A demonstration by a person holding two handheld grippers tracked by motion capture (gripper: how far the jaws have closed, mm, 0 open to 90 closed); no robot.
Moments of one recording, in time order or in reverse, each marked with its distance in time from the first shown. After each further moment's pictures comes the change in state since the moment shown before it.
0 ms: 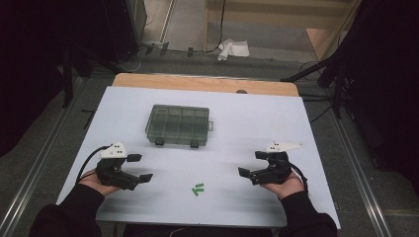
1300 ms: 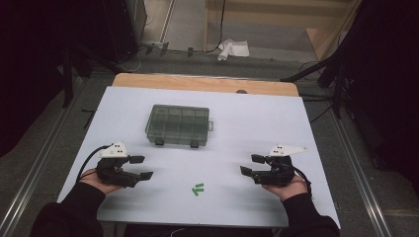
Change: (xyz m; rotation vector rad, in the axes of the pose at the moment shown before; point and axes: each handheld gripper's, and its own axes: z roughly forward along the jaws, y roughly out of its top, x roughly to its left) left arm 0.002 0.000 0.001 0.000 -0.013 0.000; right arm 0.004 -0.006 -0.010 -0.028 0.001 -0.036
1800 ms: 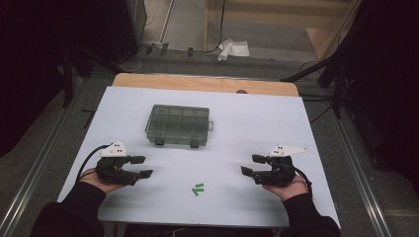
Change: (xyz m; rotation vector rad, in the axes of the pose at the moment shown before) left arm 0.001 0.001 -0.001 -0.002 0.002 -0.007; right arm 0.000 -0.001 -0.001 0.002 -0.005 -0.002
